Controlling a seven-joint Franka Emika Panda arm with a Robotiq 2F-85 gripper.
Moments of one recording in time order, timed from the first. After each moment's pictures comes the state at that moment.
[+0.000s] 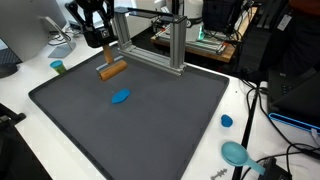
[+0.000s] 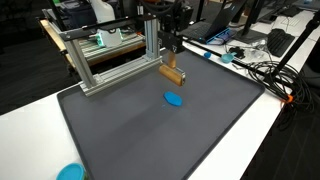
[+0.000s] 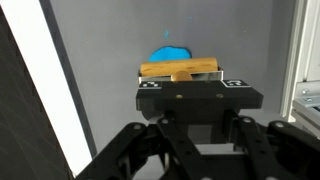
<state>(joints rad) -0.12 0.21 0.02 -1.82 0.02 2.12 -1.55</state>
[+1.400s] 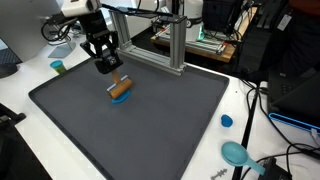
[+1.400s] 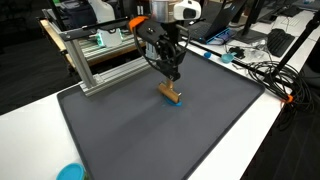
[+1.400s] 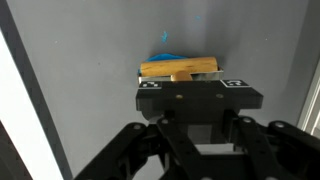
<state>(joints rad) -0.14 0.37 0.02 -1.86 0.10 2.26 -1.70</state>
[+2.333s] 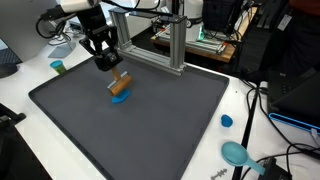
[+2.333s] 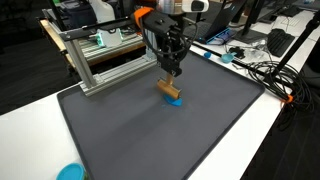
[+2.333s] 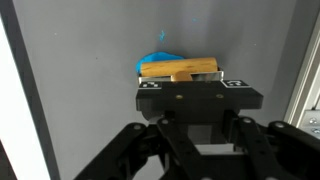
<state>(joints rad) -0.12 0.37 0.02 -1.80 0.03 2.17 -1.69</state>
